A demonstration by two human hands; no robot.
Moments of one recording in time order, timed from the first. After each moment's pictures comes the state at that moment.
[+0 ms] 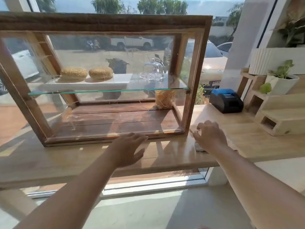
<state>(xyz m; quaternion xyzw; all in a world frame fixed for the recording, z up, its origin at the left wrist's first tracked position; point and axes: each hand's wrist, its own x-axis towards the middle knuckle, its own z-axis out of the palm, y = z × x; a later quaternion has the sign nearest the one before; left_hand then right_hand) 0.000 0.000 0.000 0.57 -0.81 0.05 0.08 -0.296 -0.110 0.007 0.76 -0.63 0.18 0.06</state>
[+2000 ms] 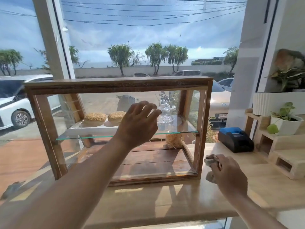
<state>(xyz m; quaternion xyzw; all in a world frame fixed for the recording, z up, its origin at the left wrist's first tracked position) 0.007 -0.048 0.186 0.40 -0.73 0.47 0.30 -0.291 -0.093 0.027 0.67 -0.61 0.42 0.08</state>
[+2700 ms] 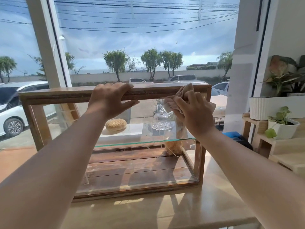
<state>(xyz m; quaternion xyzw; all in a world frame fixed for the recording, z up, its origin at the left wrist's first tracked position) 0.086 -0.066 0.278 0.54 -0.67 0.45 0.24 -0.199 -0.143 0.215 0.71 -0.32 0.48 0.41</state>
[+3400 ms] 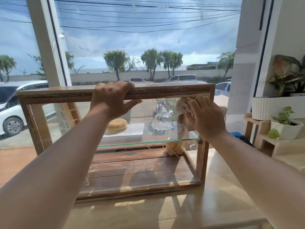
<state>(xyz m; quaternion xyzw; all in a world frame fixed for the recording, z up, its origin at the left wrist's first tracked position) 0.083 -0.072 0.274 0.54 -0.64 0.49 0.25 -0.221 -0.154 0.202 0.71 -0.33 0.46 0.41</state>
